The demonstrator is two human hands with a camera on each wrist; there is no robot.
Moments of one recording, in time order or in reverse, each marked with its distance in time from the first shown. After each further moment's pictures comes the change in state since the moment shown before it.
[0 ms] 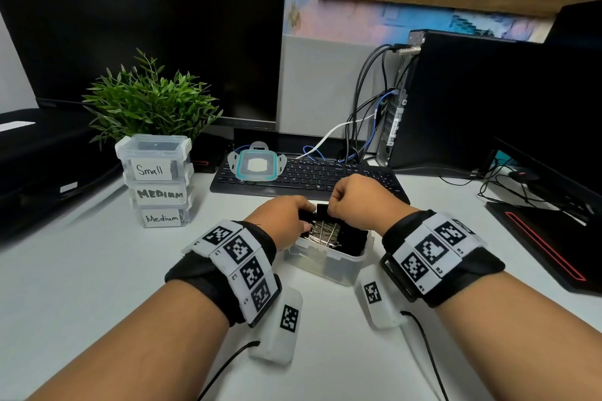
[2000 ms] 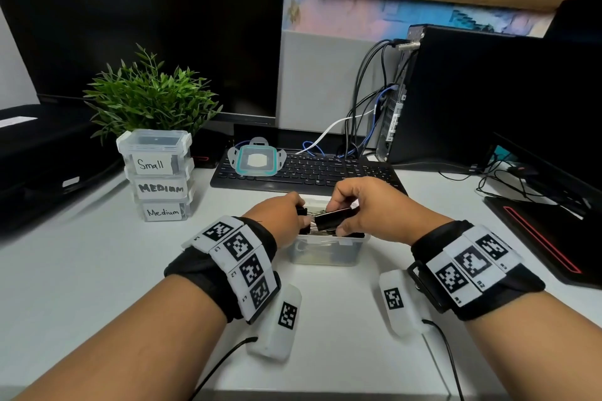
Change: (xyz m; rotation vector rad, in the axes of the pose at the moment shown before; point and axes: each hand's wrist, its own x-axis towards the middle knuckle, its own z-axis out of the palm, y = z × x) left_hand -0.009 0.006 0.000 0.141 -0.032 -0.087; right_hand -0.033 0.019 -0.013 0.154 -0.108 -0.305
